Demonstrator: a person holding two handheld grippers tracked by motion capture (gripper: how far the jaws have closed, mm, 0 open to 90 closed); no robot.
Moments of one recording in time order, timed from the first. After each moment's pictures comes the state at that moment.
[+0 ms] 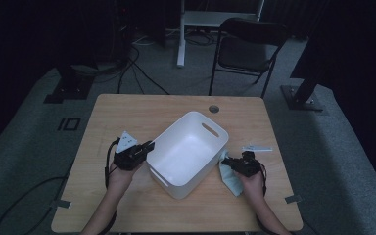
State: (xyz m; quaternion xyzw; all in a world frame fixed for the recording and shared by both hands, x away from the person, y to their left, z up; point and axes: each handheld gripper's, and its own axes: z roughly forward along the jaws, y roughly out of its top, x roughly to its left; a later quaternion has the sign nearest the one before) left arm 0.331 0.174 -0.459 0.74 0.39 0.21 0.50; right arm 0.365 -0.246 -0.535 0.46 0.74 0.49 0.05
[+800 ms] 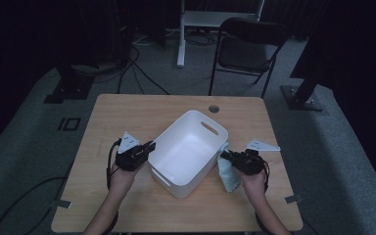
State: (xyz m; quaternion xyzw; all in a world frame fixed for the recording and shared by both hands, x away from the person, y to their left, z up) left arm 0.328 0.168 -0.458 0.74 0.40 0.22 0.50; right arm 0.340 -0.235 -0.480 0.39 0.73 0.55 0.10
